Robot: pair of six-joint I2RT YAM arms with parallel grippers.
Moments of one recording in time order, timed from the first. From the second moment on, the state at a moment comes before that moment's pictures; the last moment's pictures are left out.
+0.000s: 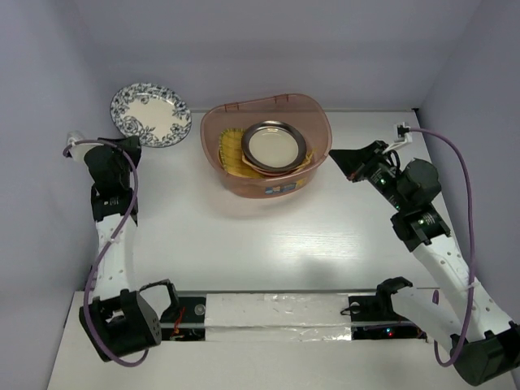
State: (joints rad) left arm 0.30 1.07 0.85 0.04 0.02 -1.00; right arm 0.33 0.84 0.85 0.13 -0.29 0.71
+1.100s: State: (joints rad) left arm -0.37 1.69 1.25 0.07 0.03 -0.84; right arm 0.33 0.75 0.83 -0.02 -0.24 0.66
